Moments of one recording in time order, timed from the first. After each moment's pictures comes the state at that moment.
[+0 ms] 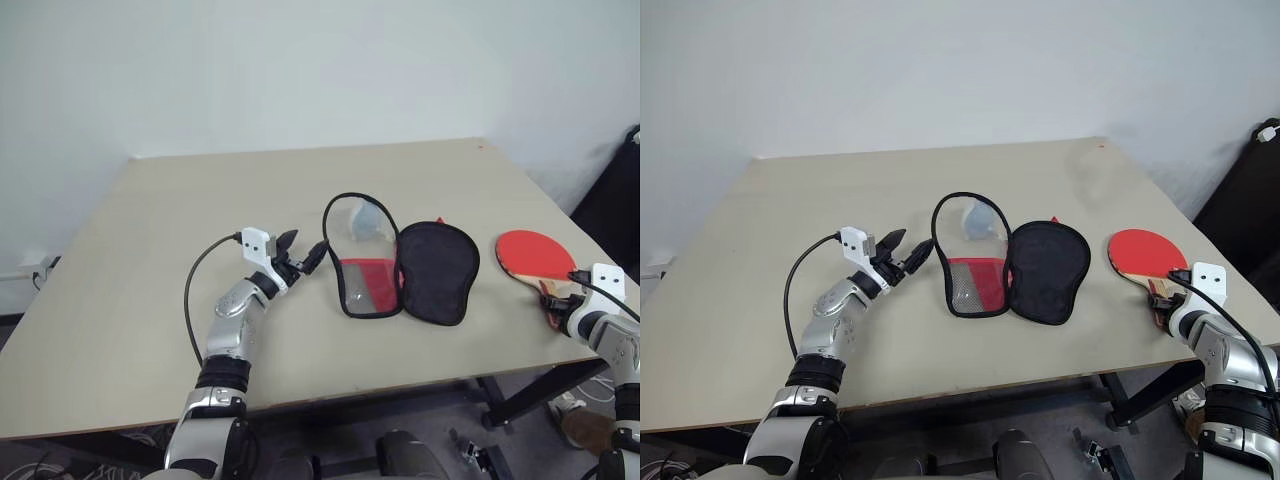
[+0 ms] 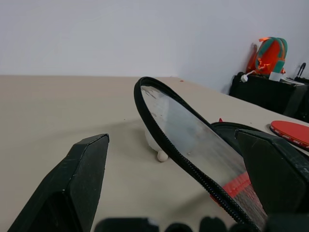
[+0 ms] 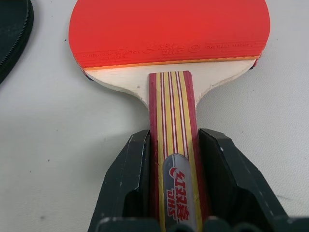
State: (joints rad) left arm -0.48 0.15 0.14 0.53 -0.33 -0.03 -0.66; right arm -0.28 -0.60 -0.40 0.32 0.30 0.74 0.34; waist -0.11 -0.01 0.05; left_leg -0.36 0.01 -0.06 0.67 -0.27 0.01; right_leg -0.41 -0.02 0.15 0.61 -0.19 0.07
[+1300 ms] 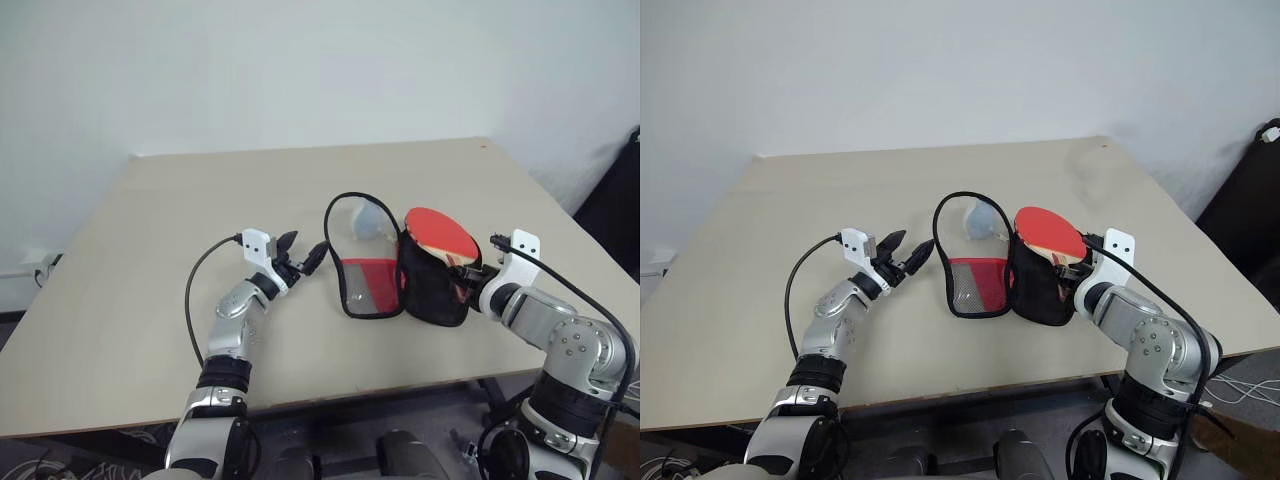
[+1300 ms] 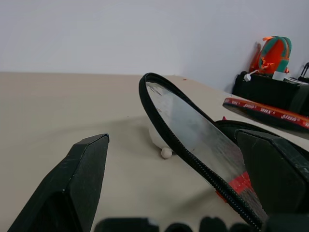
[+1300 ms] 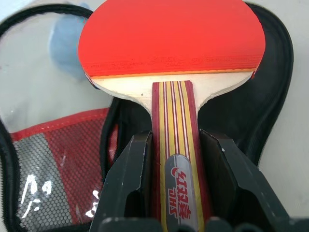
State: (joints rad) left arm -0.48 0.15 0.13 0.55 -0.33 -0.05 -0.66; right arm -0.39 -0.09 -0.46 -0.44 0.50 1.43 -0.05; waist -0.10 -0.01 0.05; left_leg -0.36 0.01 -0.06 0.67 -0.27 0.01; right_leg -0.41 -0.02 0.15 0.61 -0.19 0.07
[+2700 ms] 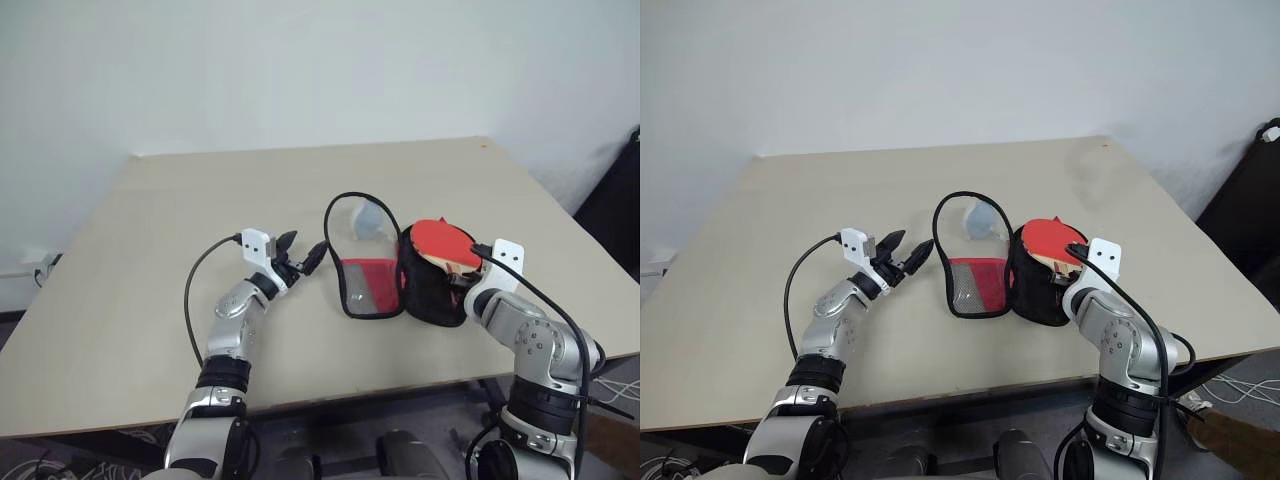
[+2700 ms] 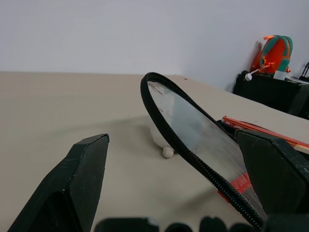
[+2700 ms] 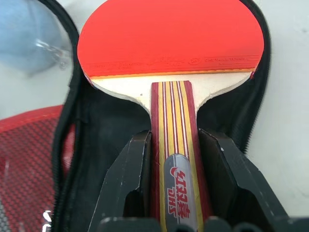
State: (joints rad) left arm -0.48 0.15 0.13 0.55 -0.33 -0.05 -0.66; right arm -0.36 -0.04 -0.35 -0.34 0.33 1.26 -0.11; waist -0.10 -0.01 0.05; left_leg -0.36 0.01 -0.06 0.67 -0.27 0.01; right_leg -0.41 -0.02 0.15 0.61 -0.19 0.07
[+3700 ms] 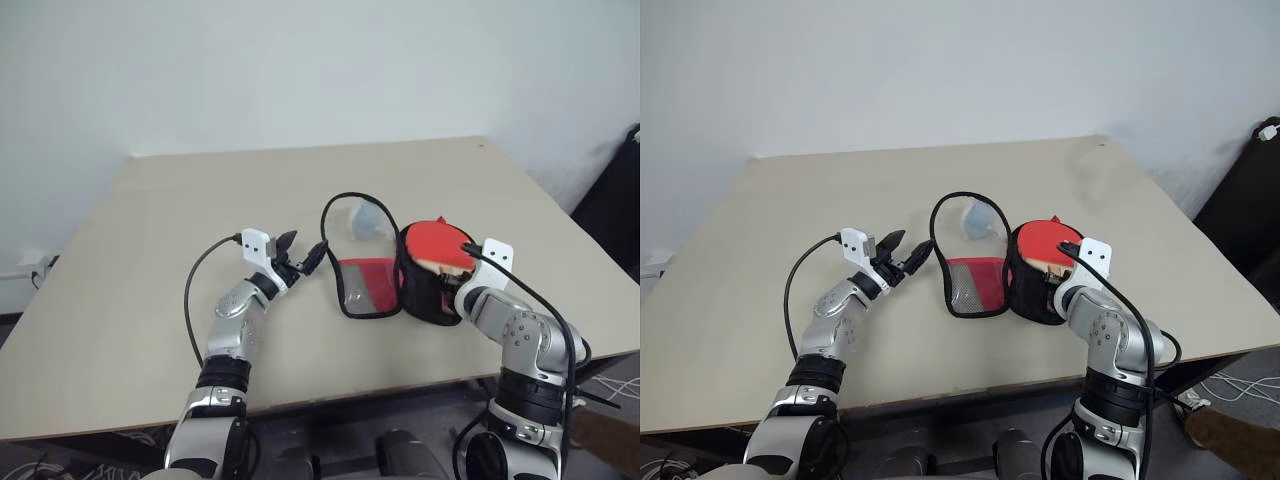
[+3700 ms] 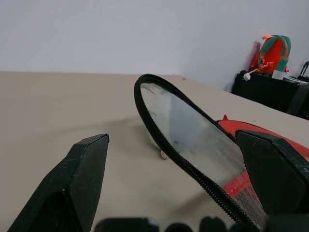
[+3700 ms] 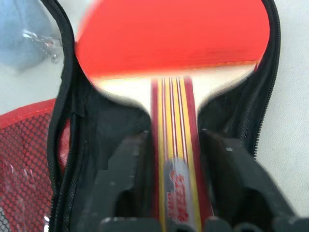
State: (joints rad) left arm -0.49 0.15 0.13 0.55 -0.33 -0.05 -0.66; right arm -0.41 0.02 -0.36 -0.29 0.30 1.27 -0.14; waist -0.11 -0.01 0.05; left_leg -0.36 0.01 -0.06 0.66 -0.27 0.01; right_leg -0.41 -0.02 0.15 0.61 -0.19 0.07
